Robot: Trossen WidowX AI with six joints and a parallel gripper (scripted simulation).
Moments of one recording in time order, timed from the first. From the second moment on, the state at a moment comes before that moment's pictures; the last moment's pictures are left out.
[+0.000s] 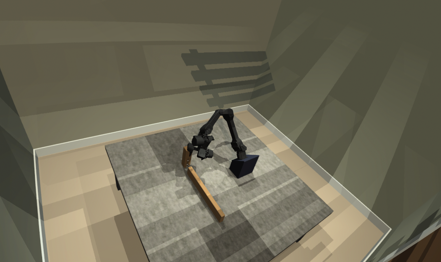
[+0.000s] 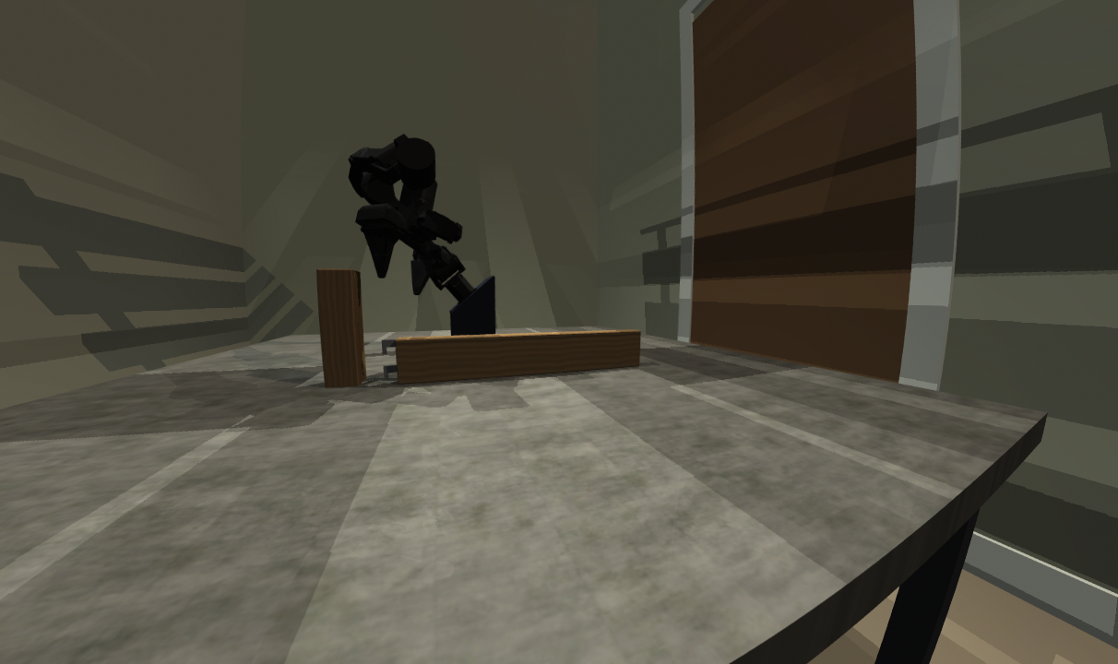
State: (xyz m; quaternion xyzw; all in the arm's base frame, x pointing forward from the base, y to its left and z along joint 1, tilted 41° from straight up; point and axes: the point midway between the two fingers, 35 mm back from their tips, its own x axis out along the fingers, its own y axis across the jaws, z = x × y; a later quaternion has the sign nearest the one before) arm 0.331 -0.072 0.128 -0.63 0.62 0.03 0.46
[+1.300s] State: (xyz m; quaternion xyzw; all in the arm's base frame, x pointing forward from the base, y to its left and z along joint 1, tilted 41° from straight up) arm 0.335 -0.080 0.143 -0.75 0.54 0.38 0.05
